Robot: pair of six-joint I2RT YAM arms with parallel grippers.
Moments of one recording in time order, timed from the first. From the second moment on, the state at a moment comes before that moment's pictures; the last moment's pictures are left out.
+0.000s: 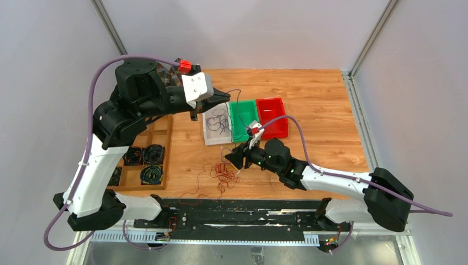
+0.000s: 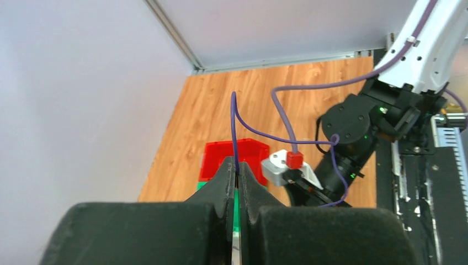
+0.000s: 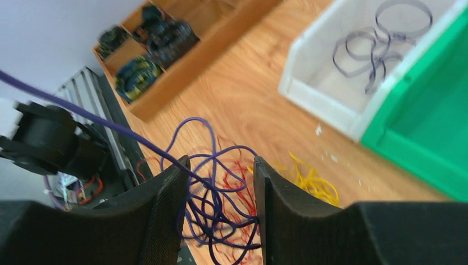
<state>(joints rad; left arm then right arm) -0.72 1.27 1.96 -0.85 0.56 0.47 1.00 1.23 0.61 0.47 -0.04 0.34</state>
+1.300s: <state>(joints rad) -0.72 1.29 2.07 -0.37 0.02 0.73 1.00 1.06 0.19 0.47 0.21 0.50</state>
